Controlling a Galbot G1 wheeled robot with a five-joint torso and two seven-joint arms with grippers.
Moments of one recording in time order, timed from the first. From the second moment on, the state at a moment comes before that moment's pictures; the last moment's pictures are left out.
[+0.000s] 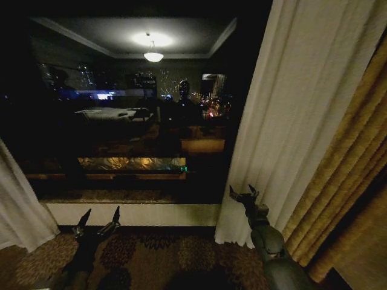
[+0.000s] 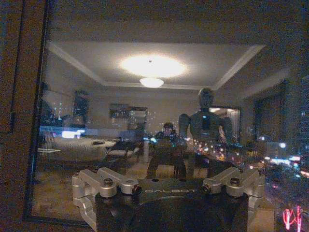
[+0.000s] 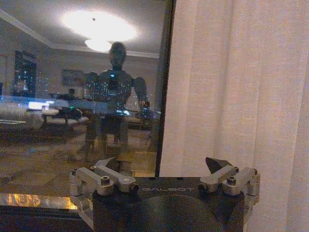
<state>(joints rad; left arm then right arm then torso) 1.77 -1.59 -0.90 -2.40 -0.30 0.05 0.19 -1.13 1.29 0.54 1.81 0.18 -0.19 0.07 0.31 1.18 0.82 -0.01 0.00</state>
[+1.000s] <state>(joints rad) 1.77 -1.59 -0.91 -2.39 -0.29 0.05 0.22 -1.12 1.30 0.55 1.80 0.17 -0.19 0.07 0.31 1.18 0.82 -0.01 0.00</state>
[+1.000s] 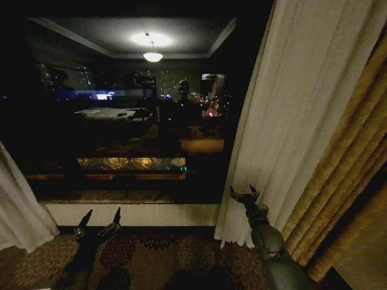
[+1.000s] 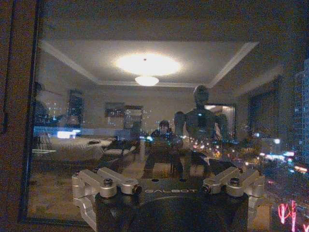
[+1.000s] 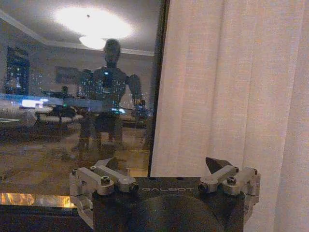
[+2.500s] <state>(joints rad) 1.78 -1.59 -0.92 -2.38 -0.32 0.04 0.22 -1.12 1.31 0.54 1.81 0.15 -0.20 0.01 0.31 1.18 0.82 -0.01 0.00</state>
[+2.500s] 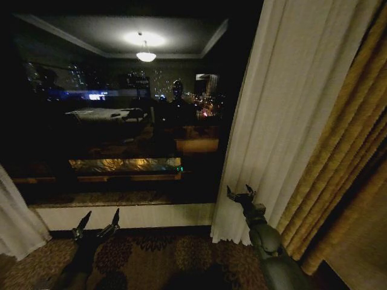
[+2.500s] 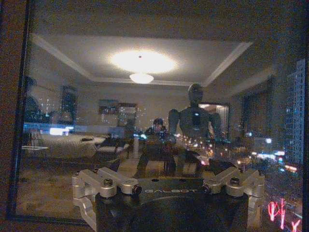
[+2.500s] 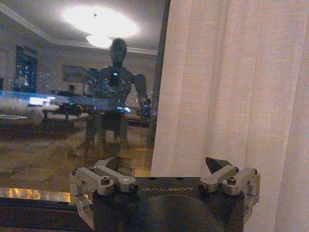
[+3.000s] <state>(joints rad) 1.78 -1.59 -0.92 -2.38 -0.32 0.02 0.23 -1.13 1.31 0.55 1.81 0.15 -0.20 0.01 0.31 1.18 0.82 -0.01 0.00</state>
